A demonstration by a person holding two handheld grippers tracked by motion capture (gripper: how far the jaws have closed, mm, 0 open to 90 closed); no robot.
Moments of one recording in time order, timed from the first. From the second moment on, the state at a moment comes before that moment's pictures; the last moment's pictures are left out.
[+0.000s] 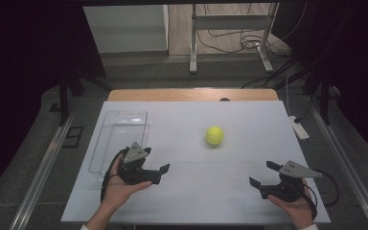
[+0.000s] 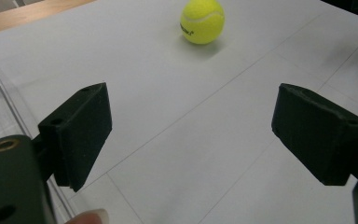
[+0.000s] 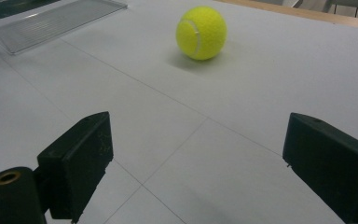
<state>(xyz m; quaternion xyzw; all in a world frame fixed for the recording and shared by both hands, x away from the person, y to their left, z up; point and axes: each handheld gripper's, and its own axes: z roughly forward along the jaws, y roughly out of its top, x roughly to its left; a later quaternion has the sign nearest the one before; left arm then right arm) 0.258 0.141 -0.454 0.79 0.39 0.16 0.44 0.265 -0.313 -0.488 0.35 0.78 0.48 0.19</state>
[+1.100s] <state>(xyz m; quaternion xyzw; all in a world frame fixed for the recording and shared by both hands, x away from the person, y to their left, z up) 0.283 0.115 -0.453 0.80 0.38 0.15 0.43 0.265 -0.314 -0.490 0.35 0.78 0.47 0.19</state>
